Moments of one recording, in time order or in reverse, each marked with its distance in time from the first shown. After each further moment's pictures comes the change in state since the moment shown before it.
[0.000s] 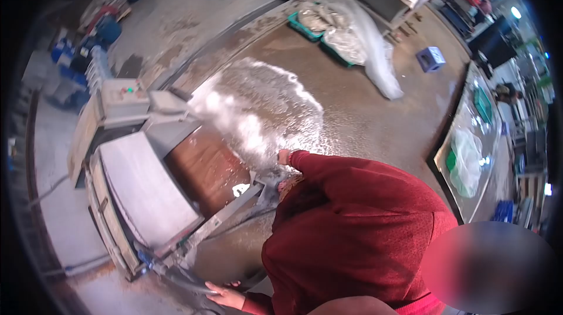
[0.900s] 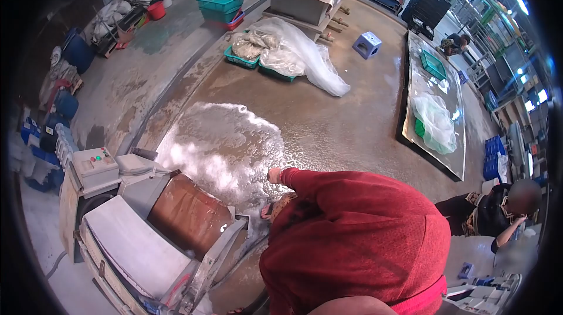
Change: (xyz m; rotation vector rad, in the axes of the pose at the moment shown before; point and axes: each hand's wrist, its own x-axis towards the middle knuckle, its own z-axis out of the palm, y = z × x) left_hand 0.004 0.029 -0.018 0.149 -0.137 0.046; right_hand -0.082 0.060 0.005 0.010 0.246 0.144
